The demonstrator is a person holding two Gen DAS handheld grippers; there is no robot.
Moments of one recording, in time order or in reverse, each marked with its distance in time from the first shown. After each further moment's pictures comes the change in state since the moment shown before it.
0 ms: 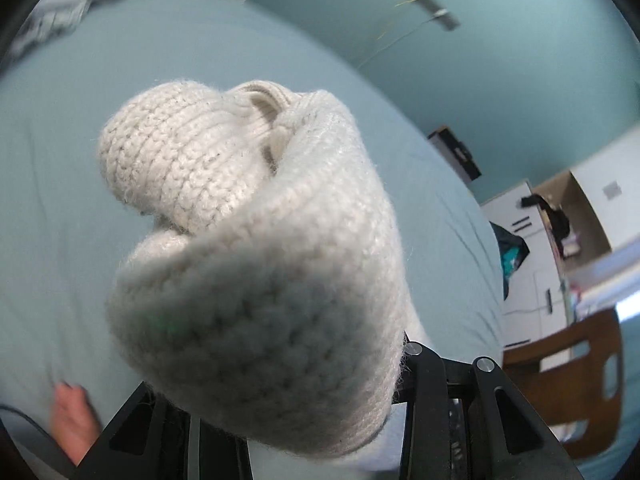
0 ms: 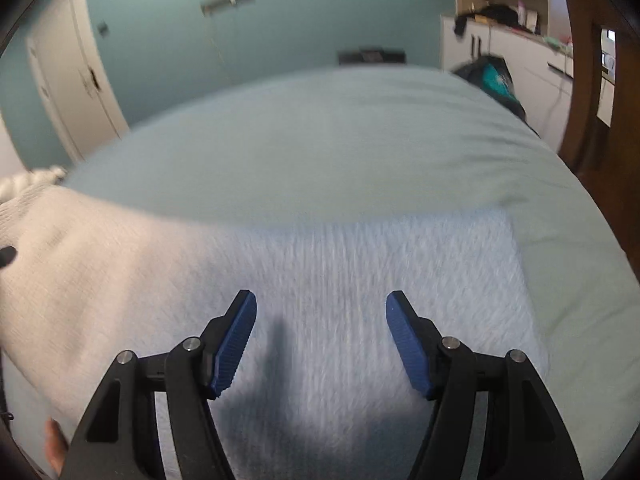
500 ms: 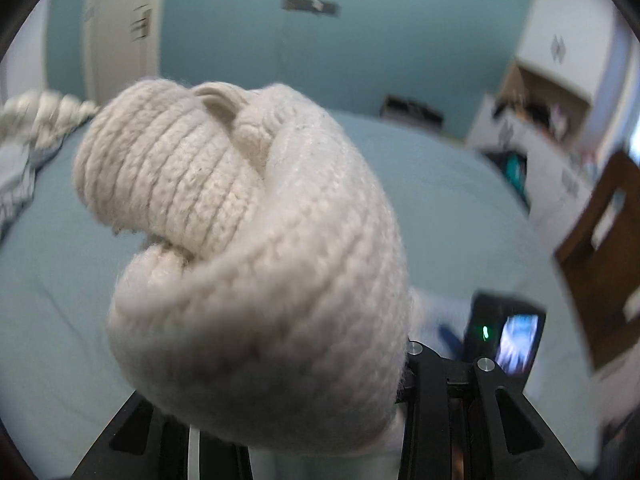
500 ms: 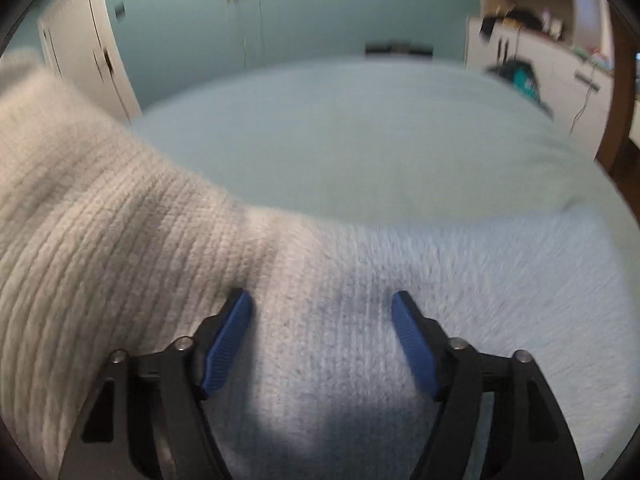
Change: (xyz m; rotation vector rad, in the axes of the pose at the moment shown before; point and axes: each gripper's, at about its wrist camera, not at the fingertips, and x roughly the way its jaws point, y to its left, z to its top) left arm -0.002 -0.098 -0.006 0.538 -0.065 0.151; right arm 0.045 0.096 -0.020 -0.050 0.083 0.002
